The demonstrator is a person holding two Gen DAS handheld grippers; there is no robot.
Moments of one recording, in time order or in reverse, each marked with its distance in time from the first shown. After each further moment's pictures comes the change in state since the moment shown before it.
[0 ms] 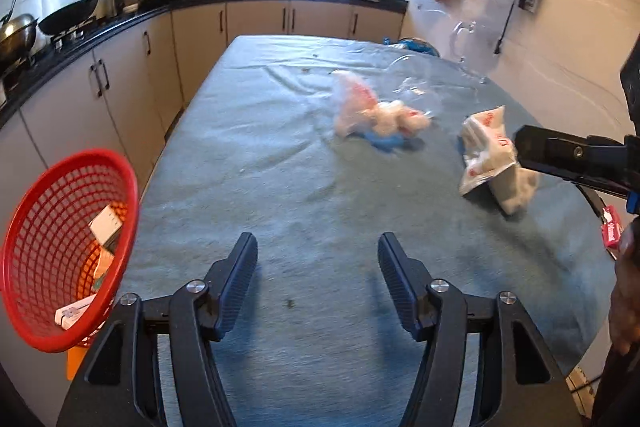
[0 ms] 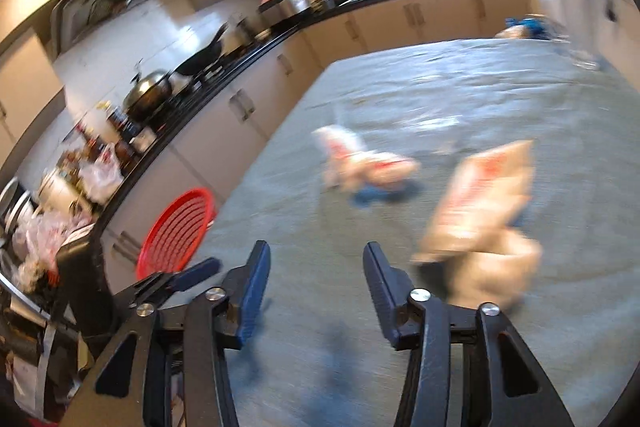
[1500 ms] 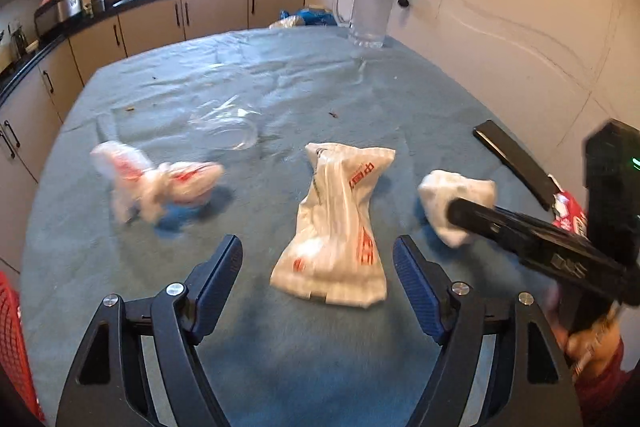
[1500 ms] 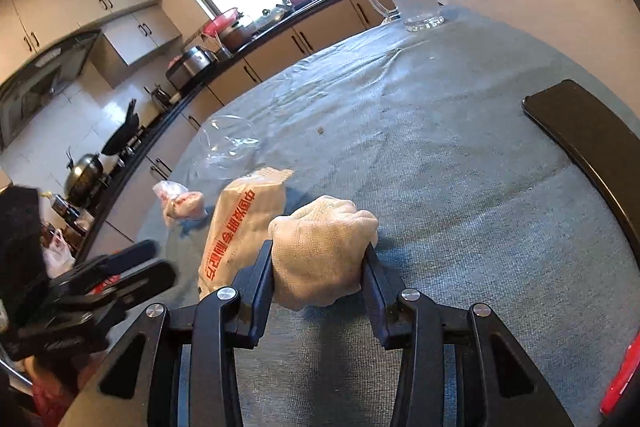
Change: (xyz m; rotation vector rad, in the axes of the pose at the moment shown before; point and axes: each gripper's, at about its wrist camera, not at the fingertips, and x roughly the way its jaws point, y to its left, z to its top) left arm 0.070 -0.151 0.070 0.220 0.136 -0.188; right arm -0.047 -0.144 -0.032 0.249 -0.120 -0.129
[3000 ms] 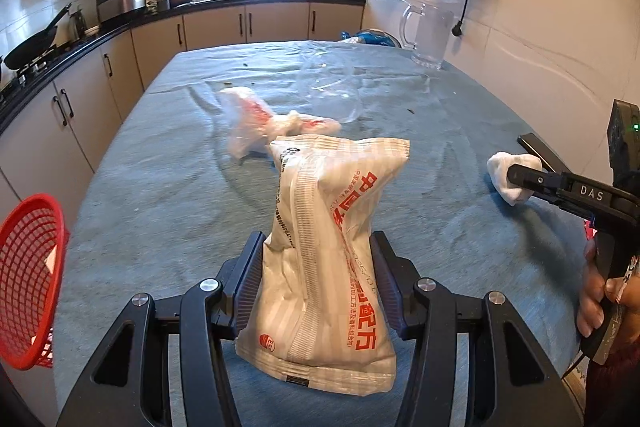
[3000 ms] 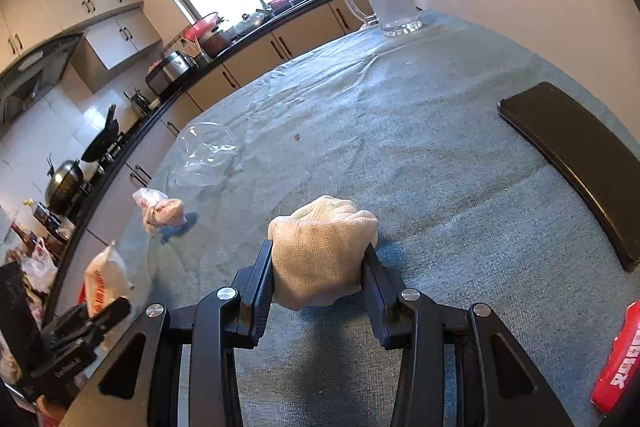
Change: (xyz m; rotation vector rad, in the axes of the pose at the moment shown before) left arm -0.063 0.063 -0.076 -0.113 -0.127 0.136; right arm 0.000 0.009 -0.001 -0.025 -0.009 -0.113
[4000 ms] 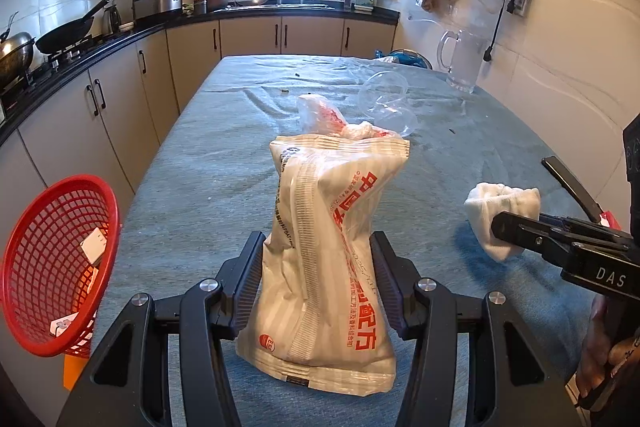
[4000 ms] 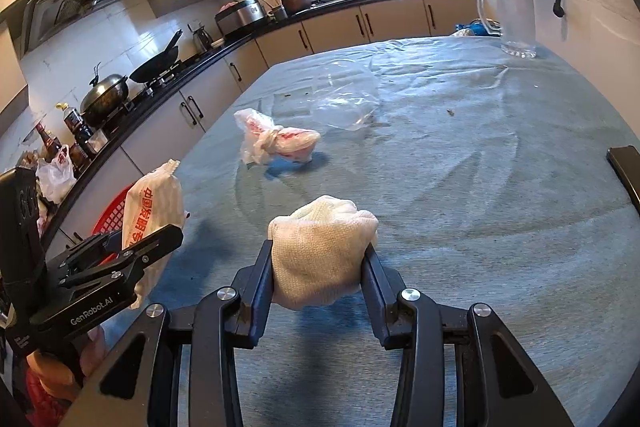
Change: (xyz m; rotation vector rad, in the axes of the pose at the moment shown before) left arm -0.024 0.041 -0.015 -0.074 -0.058 0.070; right arm 0.015 0.120 -0.038 -0.262 0.086 0.109
